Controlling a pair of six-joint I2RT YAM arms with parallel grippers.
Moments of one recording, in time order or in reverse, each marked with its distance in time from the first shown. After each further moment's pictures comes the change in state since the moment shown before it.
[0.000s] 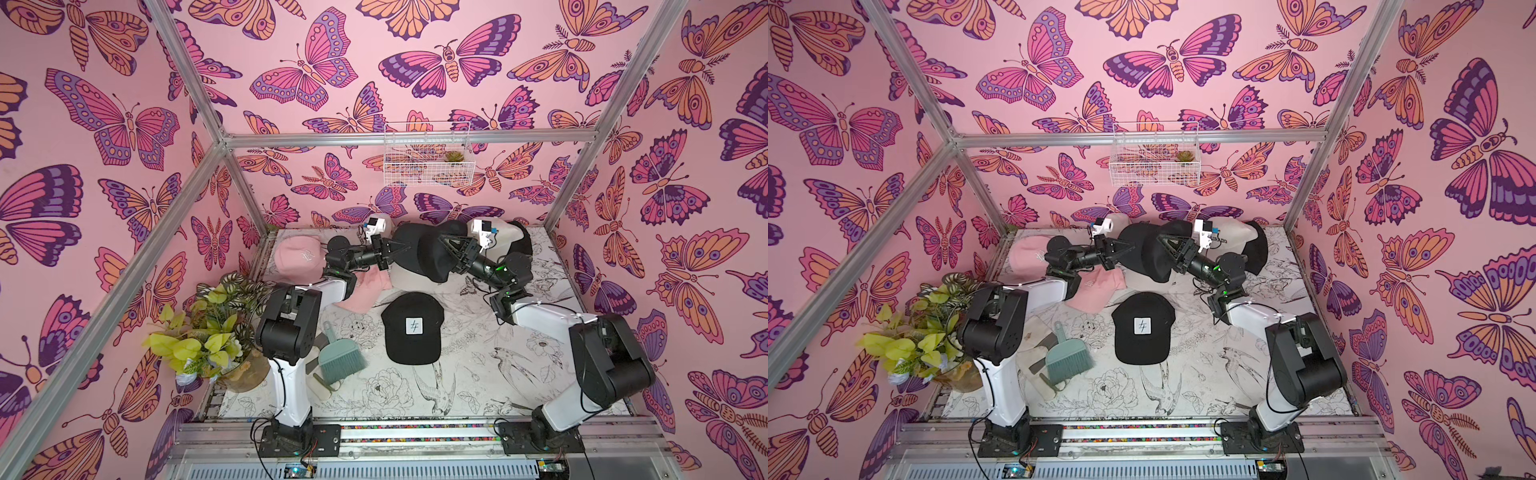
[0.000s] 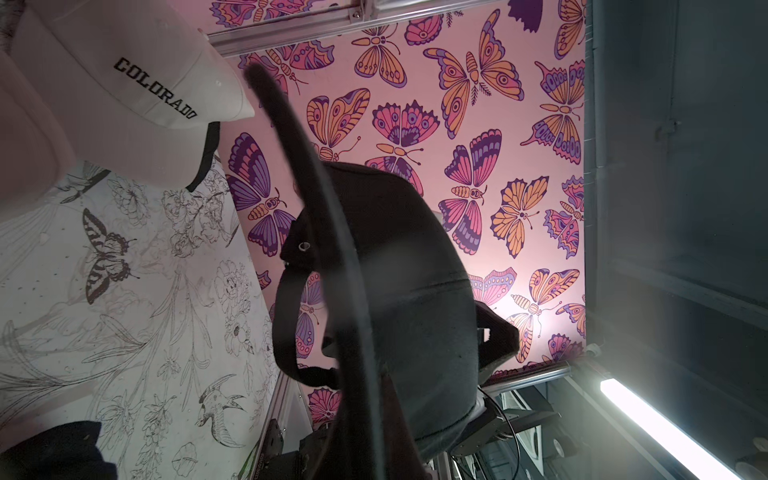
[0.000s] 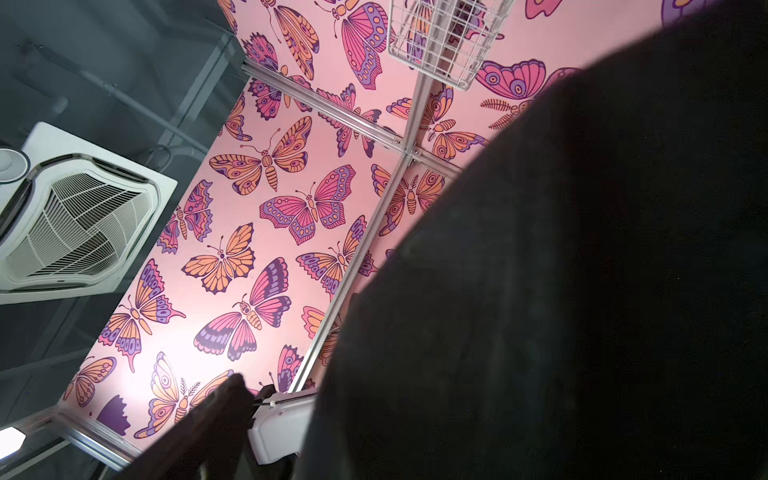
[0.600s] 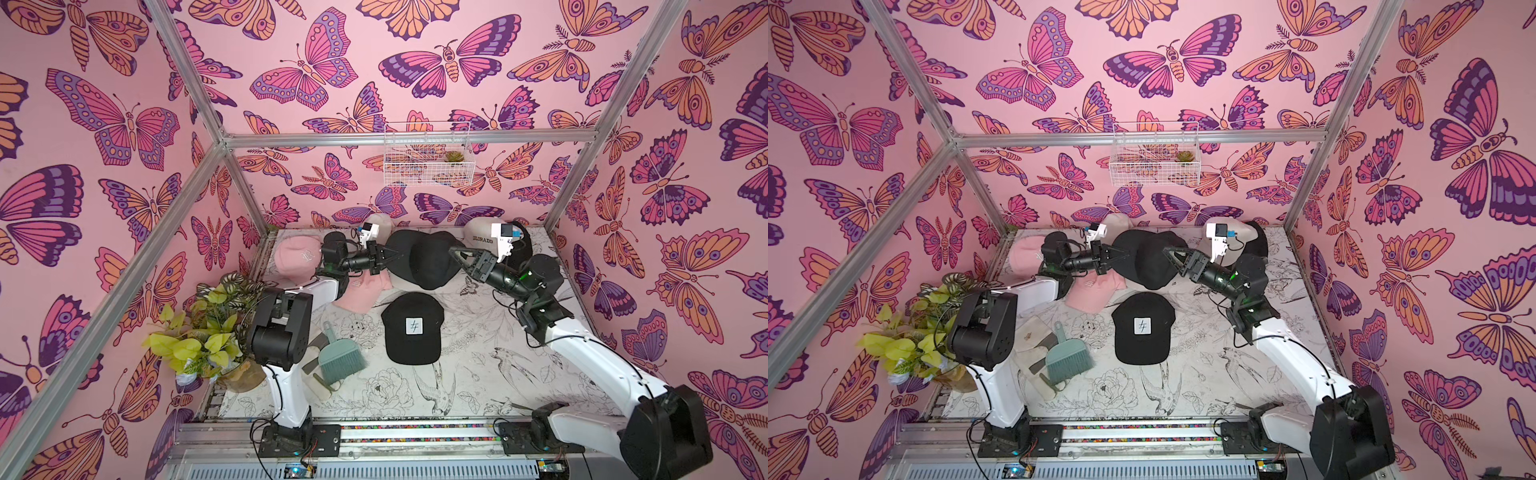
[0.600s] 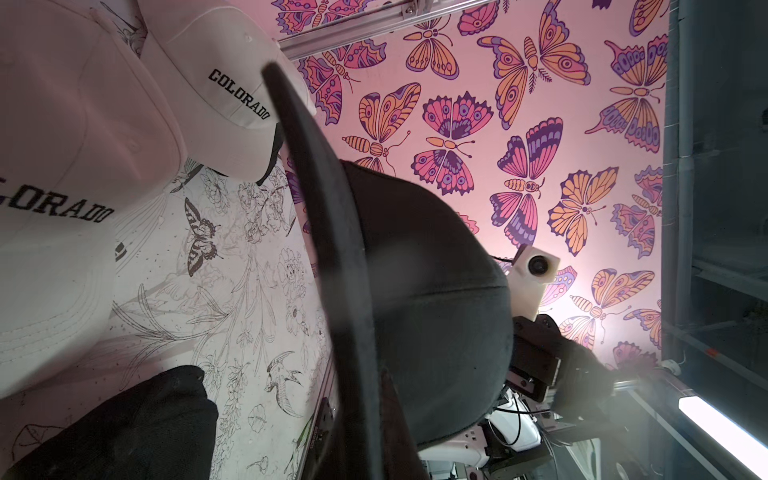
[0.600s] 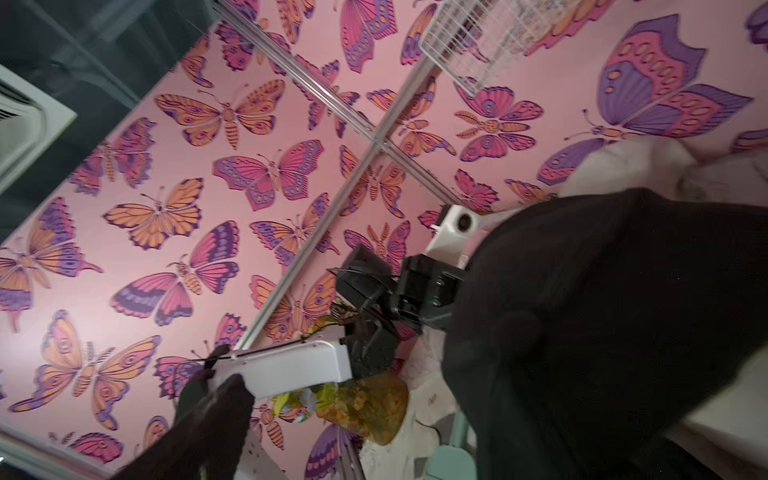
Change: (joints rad) left arm 0.044 -0.077 -0.024 -0.336 0.043 0.307; right arm -0.001 -0.410 -0.038 -0.661 0.074 -0.407
